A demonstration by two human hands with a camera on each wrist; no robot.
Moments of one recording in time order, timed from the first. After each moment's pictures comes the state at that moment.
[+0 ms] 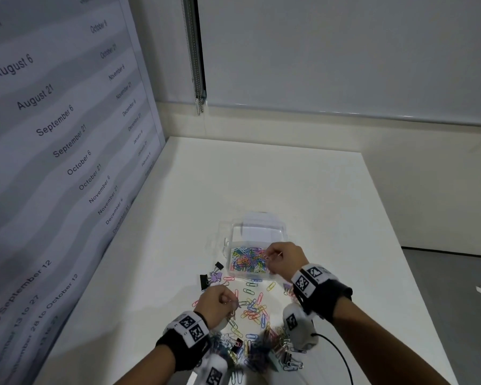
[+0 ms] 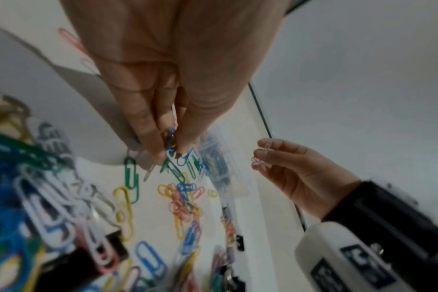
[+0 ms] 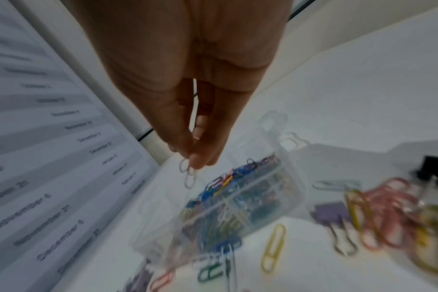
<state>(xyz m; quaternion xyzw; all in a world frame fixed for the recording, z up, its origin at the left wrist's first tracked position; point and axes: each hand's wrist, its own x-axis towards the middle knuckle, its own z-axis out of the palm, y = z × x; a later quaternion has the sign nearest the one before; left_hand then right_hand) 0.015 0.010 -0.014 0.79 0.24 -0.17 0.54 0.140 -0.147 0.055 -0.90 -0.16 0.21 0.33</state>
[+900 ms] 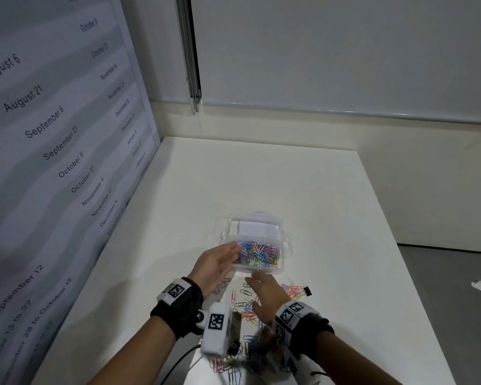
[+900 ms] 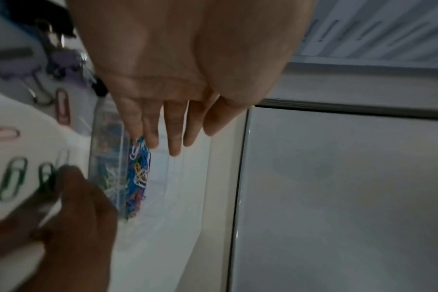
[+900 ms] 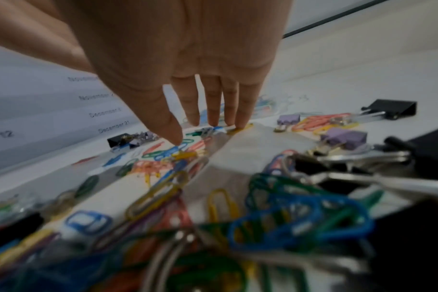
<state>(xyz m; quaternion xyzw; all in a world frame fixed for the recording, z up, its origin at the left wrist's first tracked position) 0.068 0.020 0.045 0.50 0.29 -0.11 0.81 0.092 -0.144 -0.010 -0.89 -0.31 0.29 0.13</state>
